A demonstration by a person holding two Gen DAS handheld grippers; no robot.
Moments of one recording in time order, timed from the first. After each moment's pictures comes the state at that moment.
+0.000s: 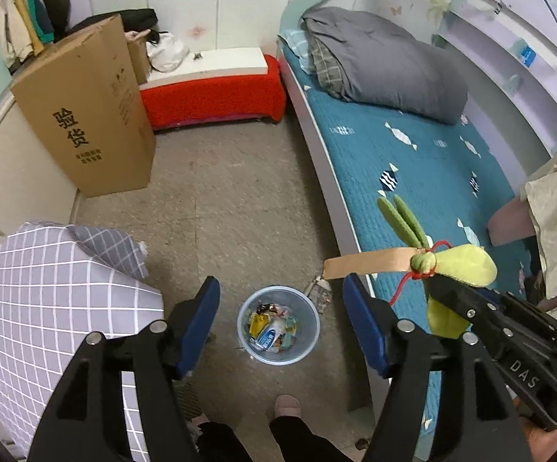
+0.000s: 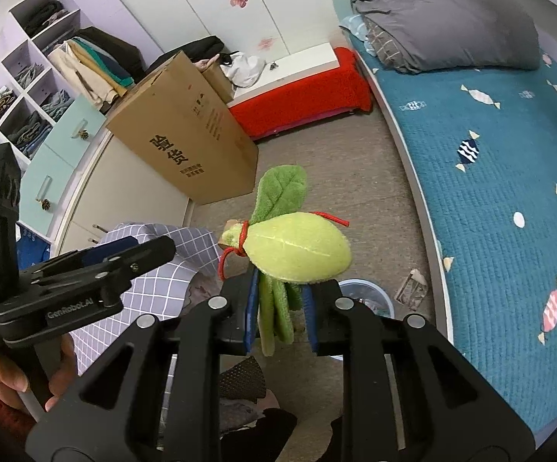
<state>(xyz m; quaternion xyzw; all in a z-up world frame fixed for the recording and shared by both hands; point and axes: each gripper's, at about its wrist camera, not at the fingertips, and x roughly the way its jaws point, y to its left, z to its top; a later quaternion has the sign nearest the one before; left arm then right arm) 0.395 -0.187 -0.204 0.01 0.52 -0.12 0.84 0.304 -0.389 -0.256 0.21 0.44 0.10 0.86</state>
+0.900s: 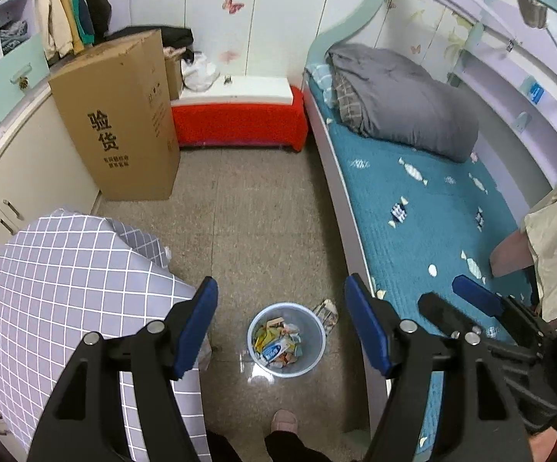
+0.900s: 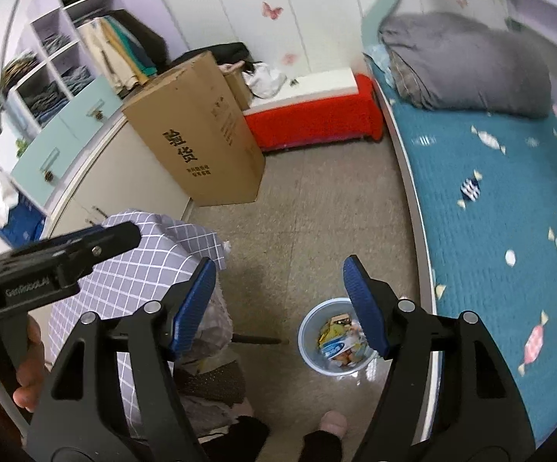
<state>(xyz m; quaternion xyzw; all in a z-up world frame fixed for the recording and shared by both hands) 0.345 -0.153 -0.162 -0.02 0.47 -0.08 0.88 0.279 -0.364 -0.235 0.14 0.41 0.12 0.90</state>
